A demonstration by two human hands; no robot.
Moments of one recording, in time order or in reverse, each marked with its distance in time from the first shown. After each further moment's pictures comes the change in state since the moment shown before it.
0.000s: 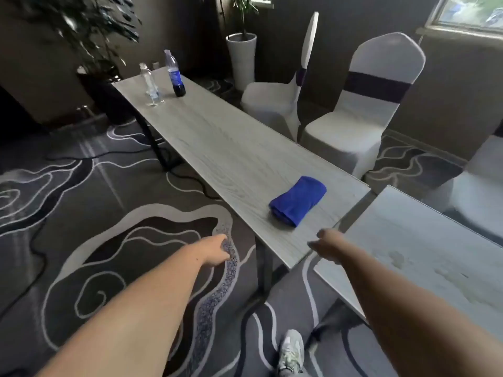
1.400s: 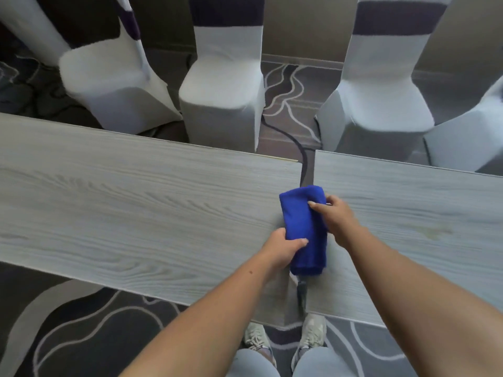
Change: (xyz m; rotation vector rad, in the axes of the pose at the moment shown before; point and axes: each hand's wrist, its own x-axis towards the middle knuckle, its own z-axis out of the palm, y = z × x) left_hand 0.148 0.250 0.022 -0.647 -0.567 0.341; right_hand 0.103 0.078 -0.057 1.263 0.542 0.459
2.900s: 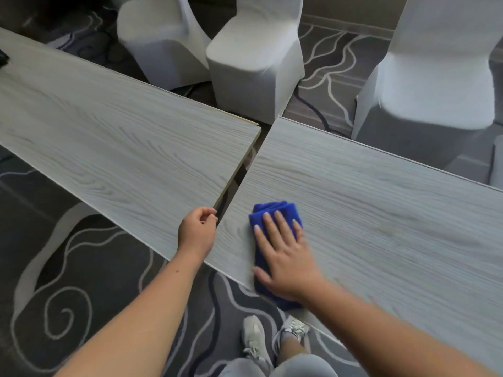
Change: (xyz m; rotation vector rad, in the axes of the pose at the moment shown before) left_hand -0.022 -0.044 0.110 0.101 0.931 0.010; right_hand -0.034 0.127 -0.154 -1.289 -0.430 -1.039
